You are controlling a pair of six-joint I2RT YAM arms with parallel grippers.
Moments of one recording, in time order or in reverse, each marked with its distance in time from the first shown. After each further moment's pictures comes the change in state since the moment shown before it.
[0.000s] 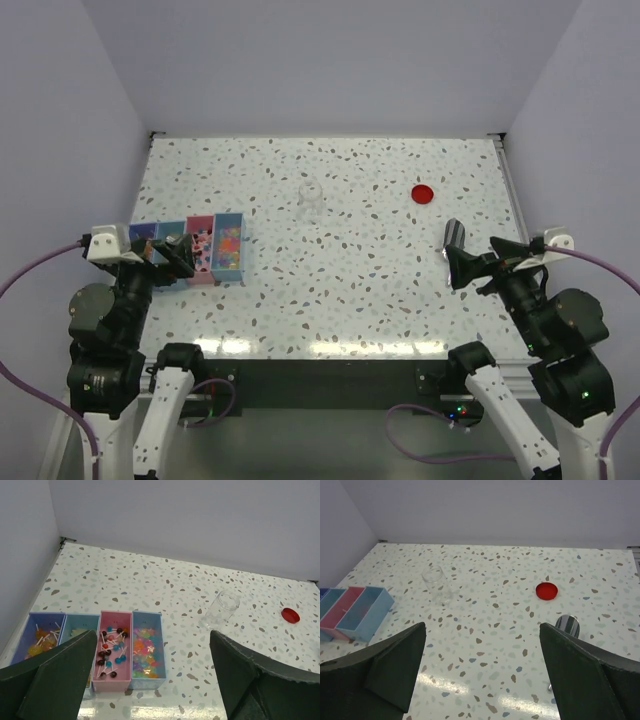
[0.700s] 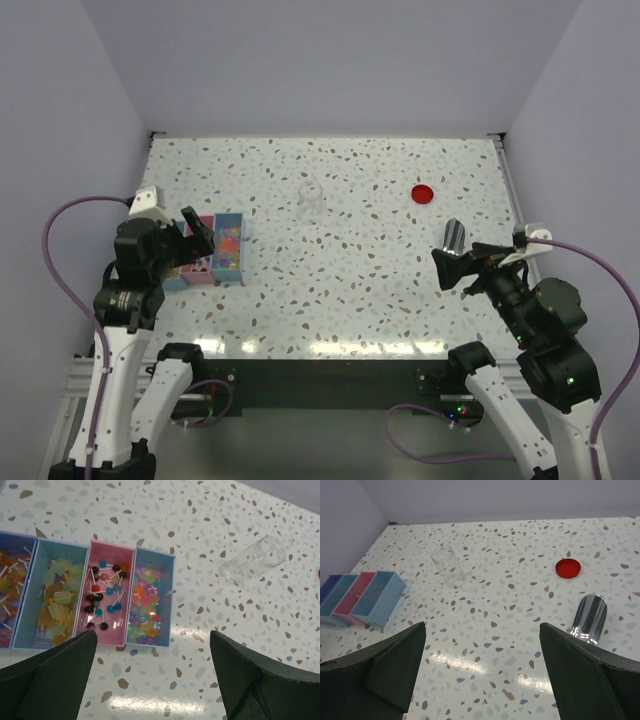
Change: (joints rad) left arm 0.000 0.320 -0.057 -0.038 -0.005 -0.123; right arm 0.000 0.005 -0.088 0.005 -0.053 0.086
